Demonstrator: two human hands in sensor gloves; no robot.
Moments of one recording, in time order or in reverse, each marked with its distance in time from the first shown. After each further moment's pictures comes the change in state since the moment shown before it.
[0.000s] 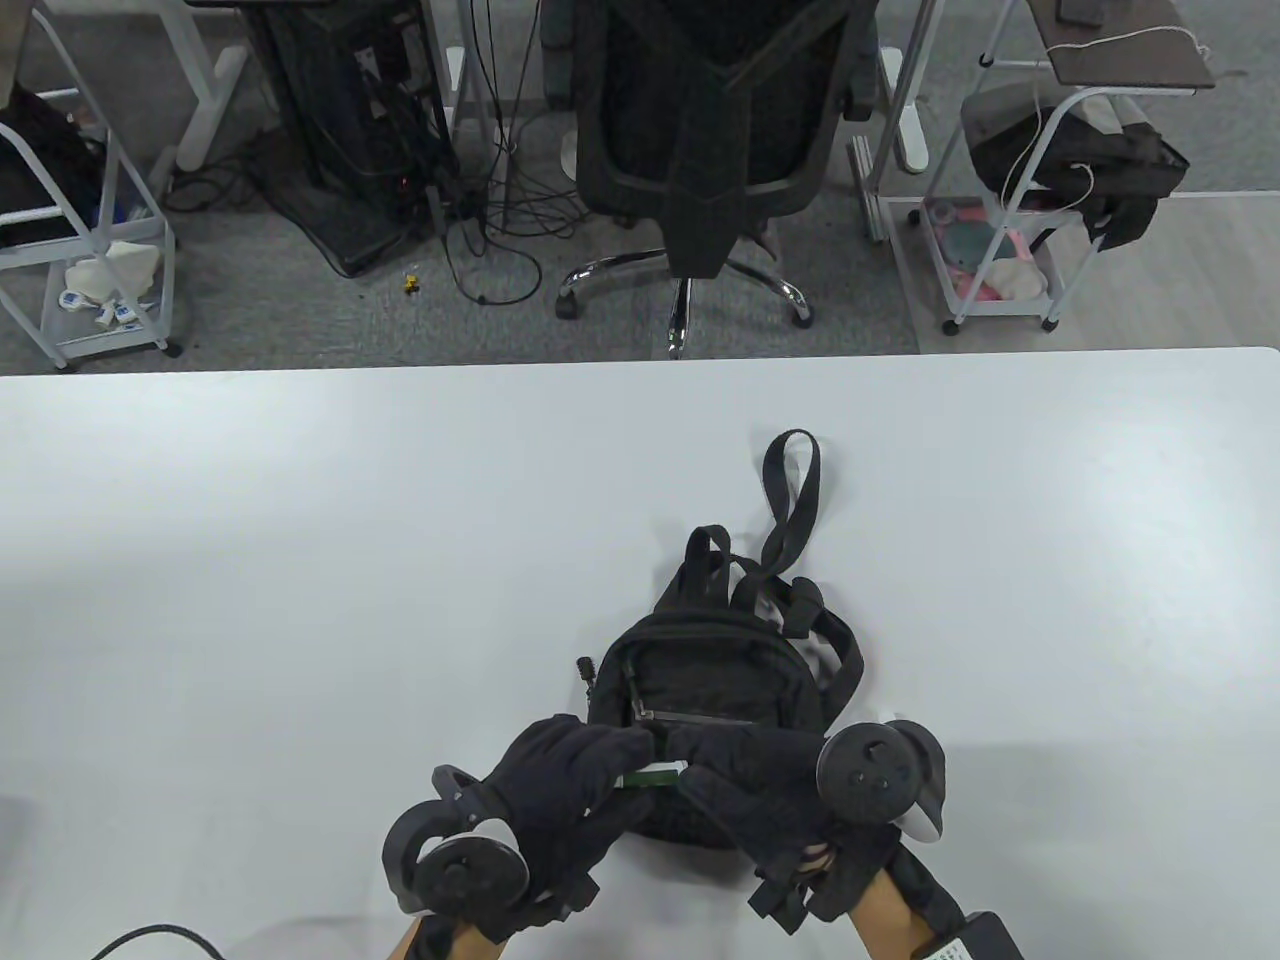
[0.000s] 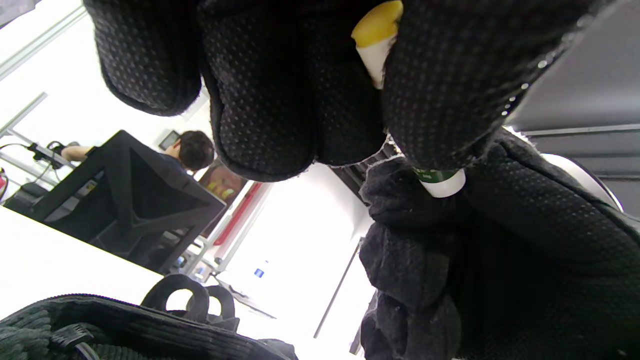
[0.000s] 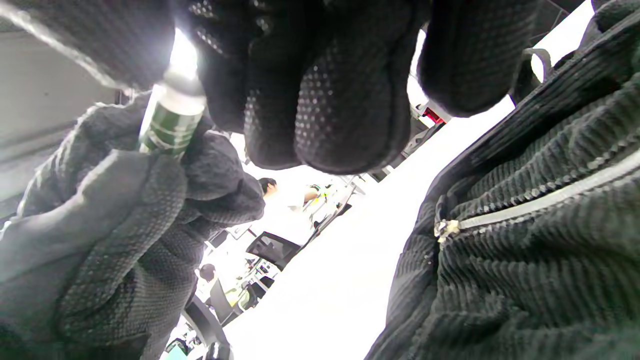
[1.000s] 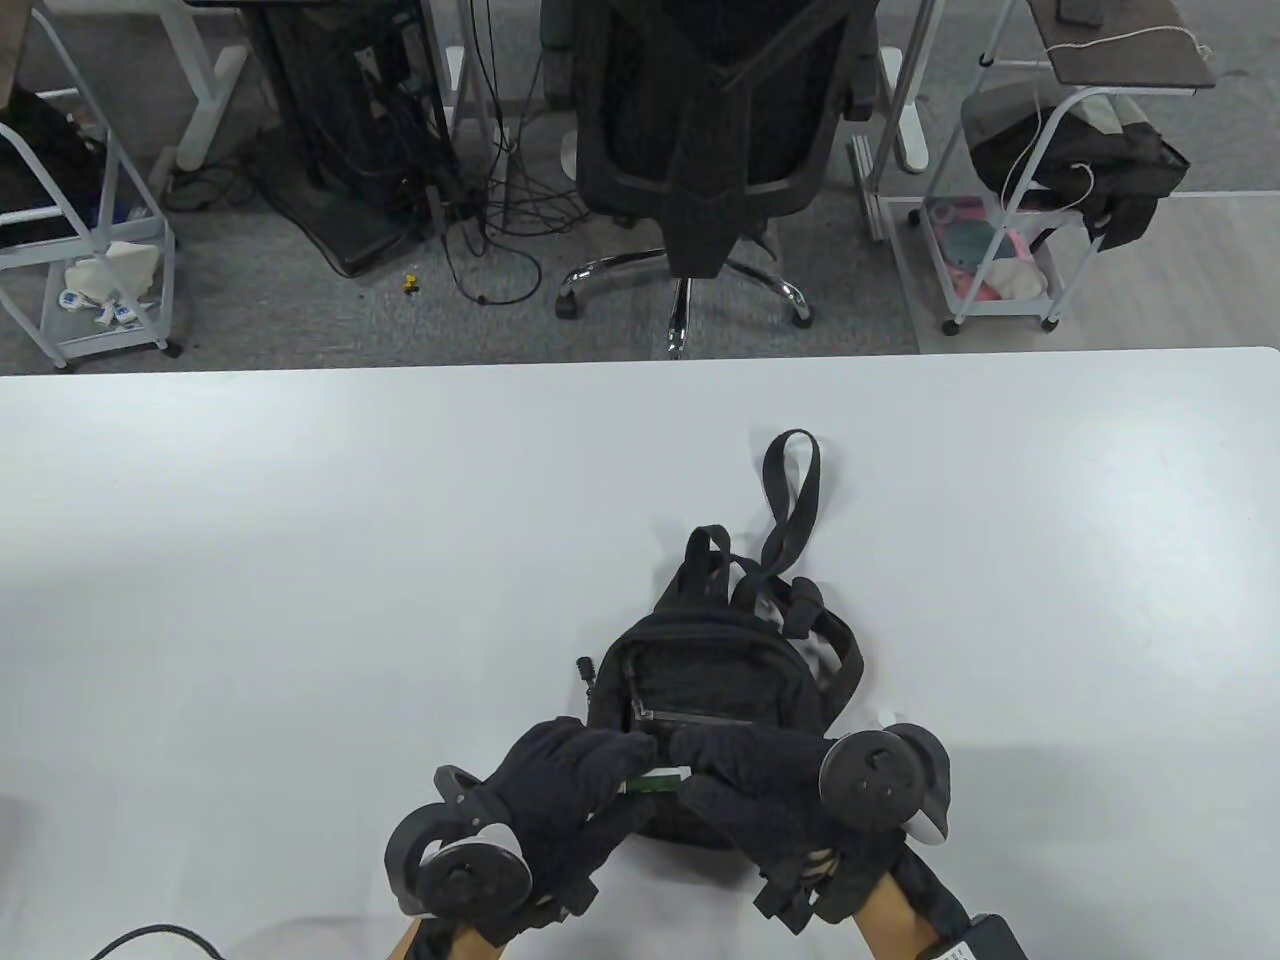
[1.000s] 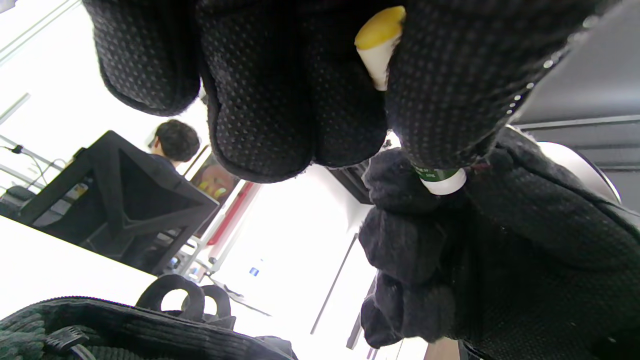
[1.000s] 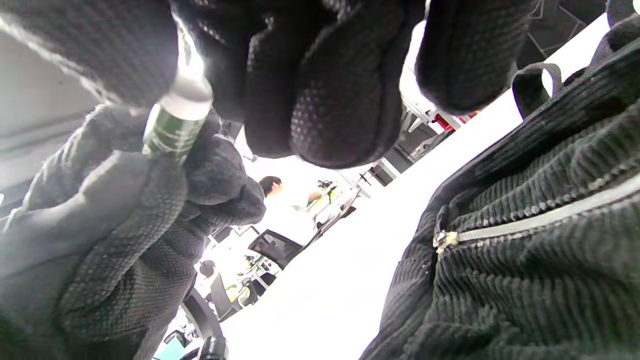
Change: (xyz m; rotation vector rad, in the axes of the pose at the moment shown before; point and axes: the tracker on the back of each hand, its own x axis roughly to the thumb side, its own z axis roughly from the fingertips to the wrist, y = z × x) left_hand 0.003 0.000 0.000 -0.012 -0.027 -0.016; right_hand 0.004 -0.004 0.003 0.002 -0.035 0.045
